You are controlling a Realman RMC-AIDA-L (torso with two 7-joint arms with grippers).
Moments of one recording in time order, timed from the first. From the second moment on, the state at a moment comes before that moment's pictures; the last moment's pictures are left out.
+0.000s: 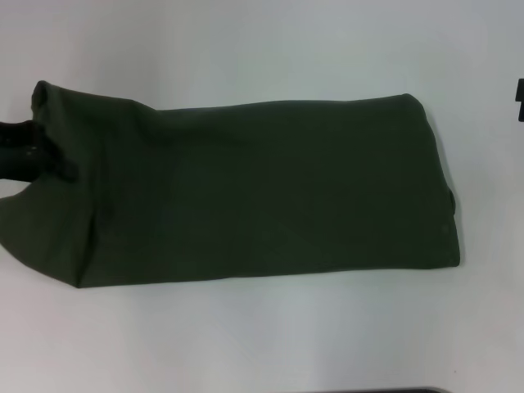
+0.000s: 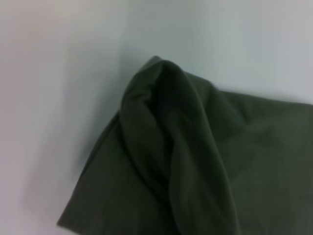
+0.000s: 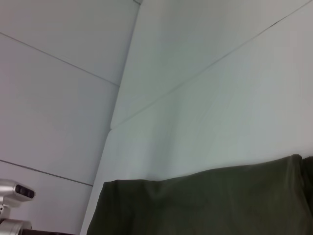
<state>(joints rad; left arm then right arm) -0.73 -1.93 -2.50 -0.85 -0.49 1.77 -2.73 0.46 1.82 -0.39 -0.68 -2.18 -1.83 2.33</state>
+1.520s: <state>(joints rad) -0.67 -1.85 -2.52 -0.88 -0.51 1.75 -2.78 0.46 1.82 -0.40 -0.67 -2.18 -1.82 2.33</state>
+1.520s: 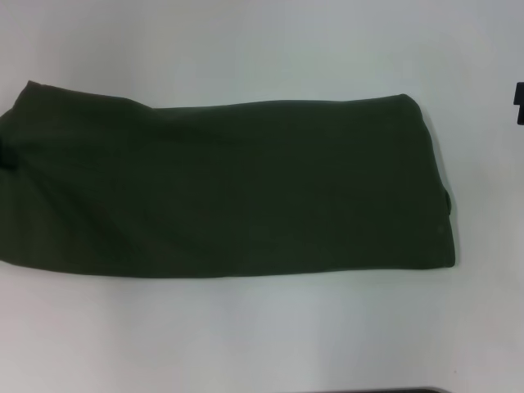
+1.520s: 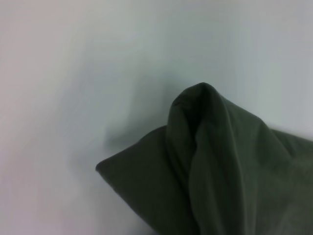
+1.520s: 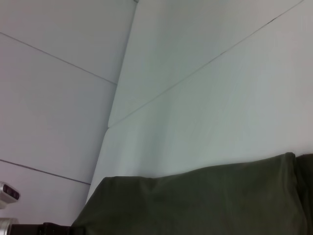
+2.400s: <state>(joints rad) -0.68 -1.86 -2.57 -0.87 -0.62 1.84 -2.71 0.46 1.82 -0.40 -0.67 -2.18 -1.82 2.33</state>
